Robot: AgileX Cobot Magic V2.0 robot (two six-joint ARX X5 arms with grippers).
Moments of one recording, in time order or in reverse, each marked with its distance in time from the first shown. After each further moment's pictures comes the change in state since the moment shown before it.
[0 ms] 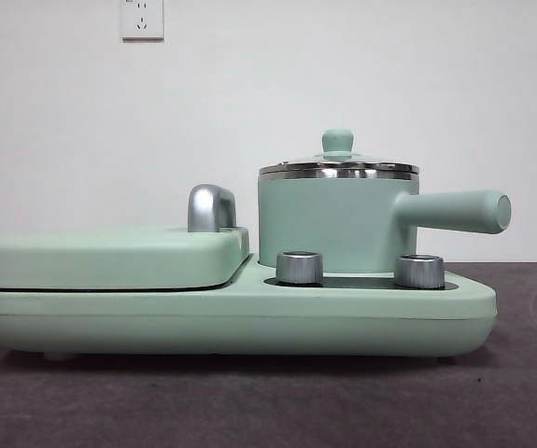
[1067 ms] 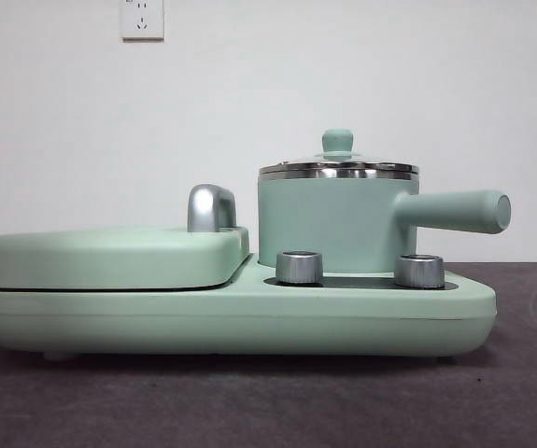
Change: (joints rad) left arm -0.694 0.423 0.667 -0.632 -0.002 -0.240; right arm 0.000 0.000 0.000 -0.012 0.000 0.005
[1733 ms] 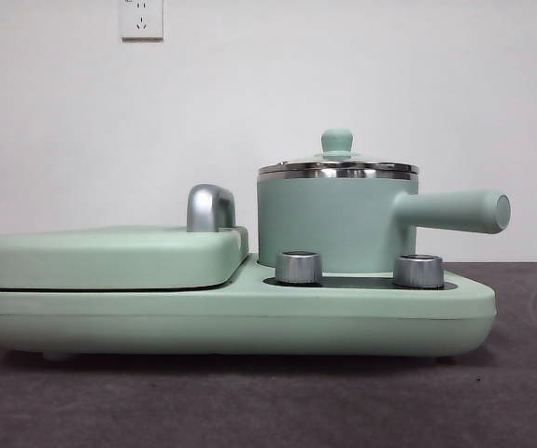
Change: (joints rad) left arm 0.000 0.775 0.912 -0.447 0.066 0.191; right arm 0.000 -0.003 0.034 -0.064 0.000 0.014
